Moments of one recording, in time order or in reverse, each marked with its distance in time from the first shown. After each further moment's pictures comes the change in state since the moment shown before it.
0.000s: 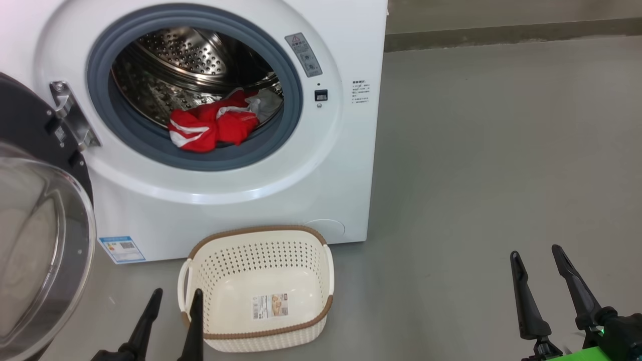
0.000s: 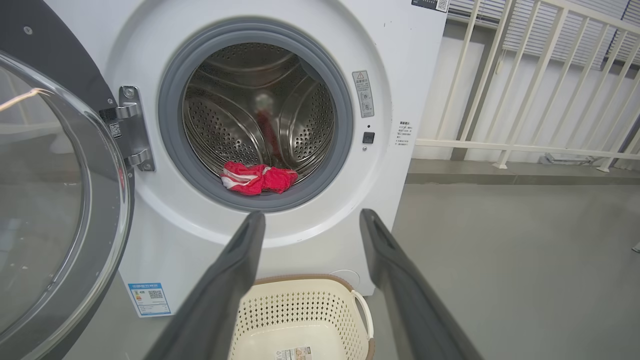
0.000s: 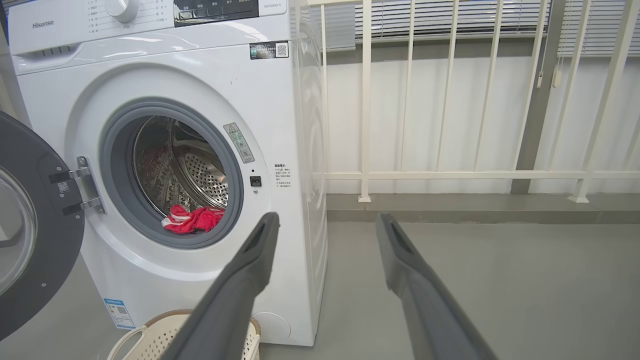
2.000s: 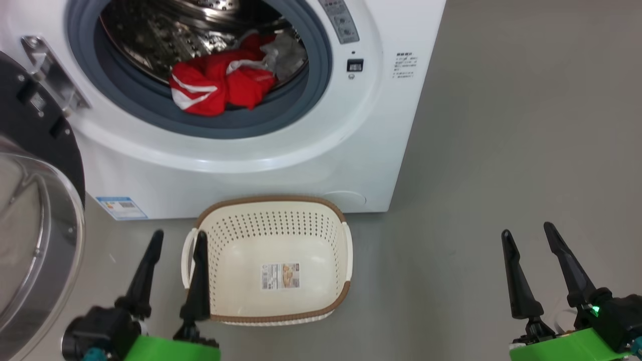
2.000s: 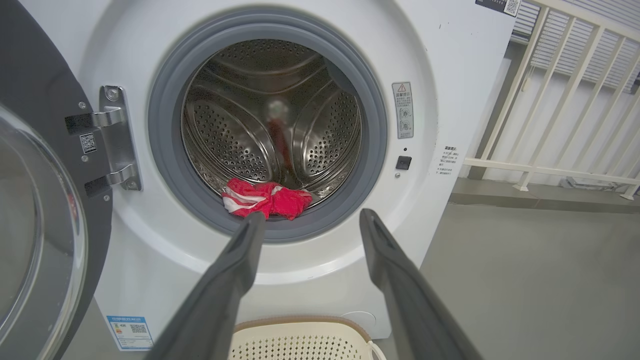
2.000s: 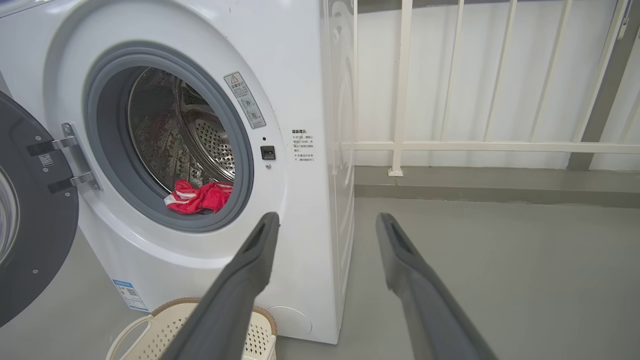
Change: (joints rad) left arm -0.124 -0.013 -0.035 -0.065 -0.012 0.040 -0.009; right arm -0.057 0.000 0.025 -0.012 0.002 0.000 0.000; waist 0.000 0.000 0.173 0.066
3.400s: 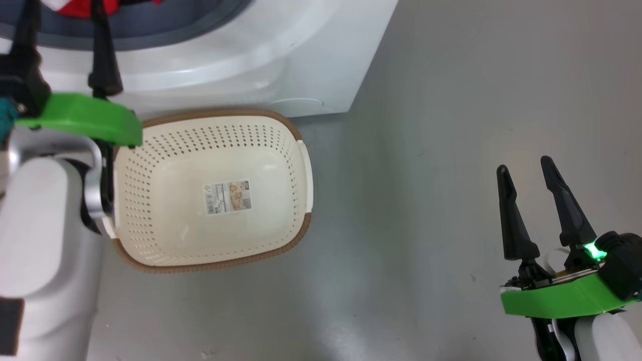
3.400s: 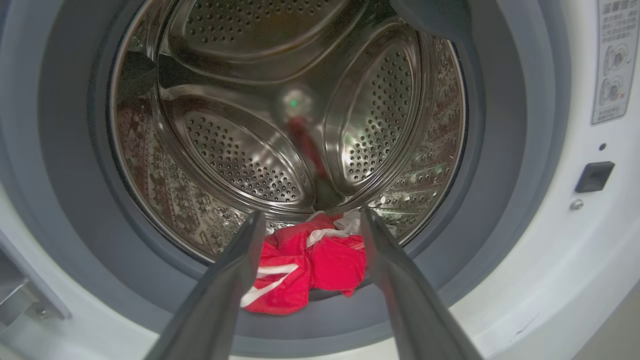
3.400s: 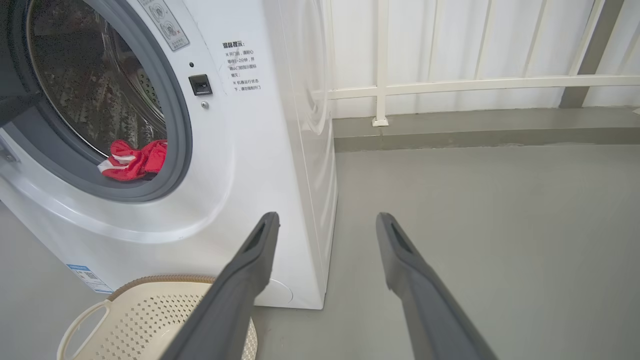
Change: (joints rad) left arm -0.773 0.097 0.015 0.372 0.099 0.101 0.106; right arm -0.201 -0.002 0.036 0.001 0.065 0.000 0.000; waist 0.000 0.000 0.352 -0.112
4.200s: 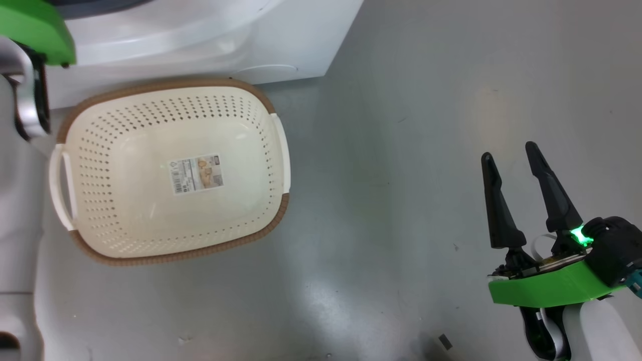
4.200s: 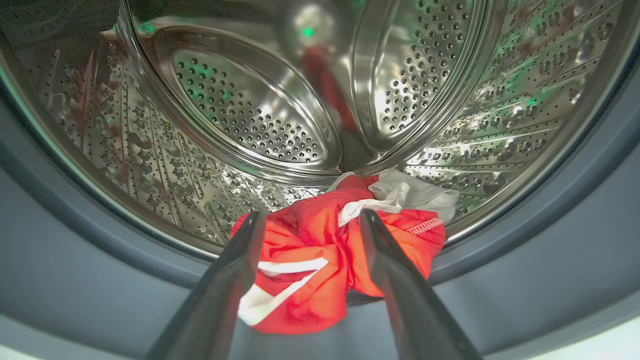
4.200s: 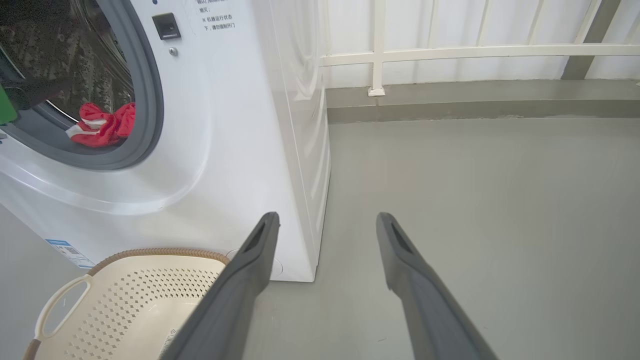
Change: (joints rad) left arm -0.349 0.063 -0.026 0.391 0.039 0.005 0.029; right arm -0.058 0.000 0.041 0.020 0.006 0.000 0.000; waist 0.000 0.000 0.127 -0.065
